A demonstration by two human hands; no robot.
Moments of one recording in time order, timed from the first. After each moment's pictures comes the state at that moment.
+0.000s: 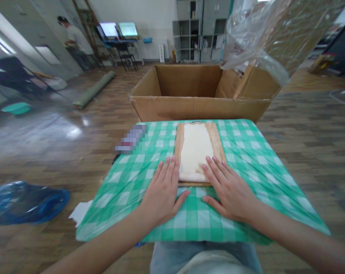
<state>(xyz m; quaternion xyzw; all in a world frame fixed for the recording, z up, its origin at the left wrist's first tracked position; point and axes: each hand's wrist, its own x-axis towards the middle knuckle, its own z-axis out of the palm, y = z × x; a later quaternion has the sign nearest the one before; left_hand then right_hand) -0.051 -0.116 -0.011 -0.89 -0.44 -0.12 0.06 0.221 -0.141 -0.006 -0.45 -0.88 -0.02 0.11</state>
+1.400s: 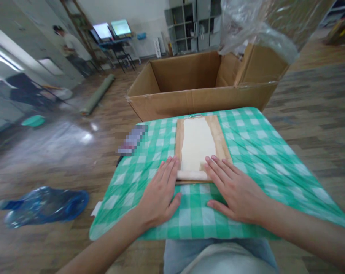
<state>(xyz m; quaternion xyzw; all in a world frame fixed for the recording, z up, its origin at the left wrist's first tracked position) -0.075 -0.111 0.001 -0.92 -0.37 -0.09 -0.04 0.220 -0.150 -0.002 -0.43 -0.90 0.00 0.13</state>
